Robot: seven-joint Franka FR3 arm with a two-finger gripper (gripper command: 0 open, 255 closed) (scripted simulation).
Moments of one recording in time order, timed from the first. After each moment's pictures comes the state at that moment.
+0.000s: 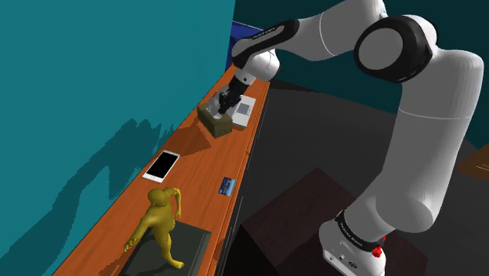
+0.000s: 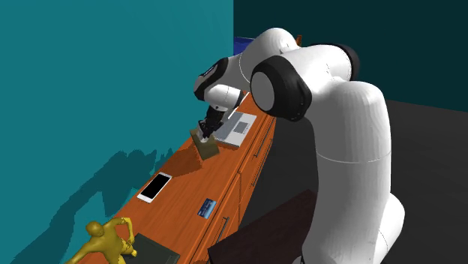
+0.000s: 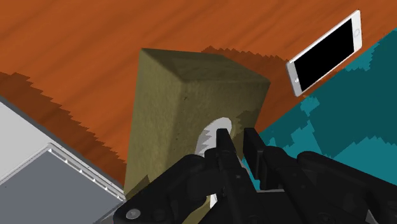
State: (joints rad) arm 0.10 0.42 -0.13 -1.87 0.61 2.32 -0.52
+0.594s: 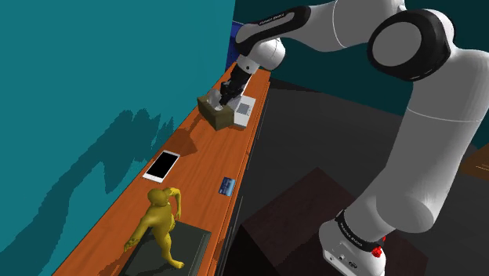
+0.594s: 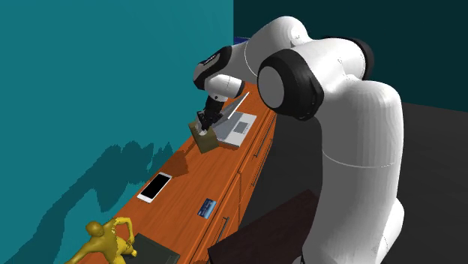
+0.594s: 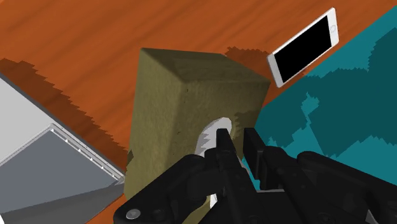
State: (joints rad) arm 0.11 0.35 -0.14 -1.85 0.57 2.24 -0.46
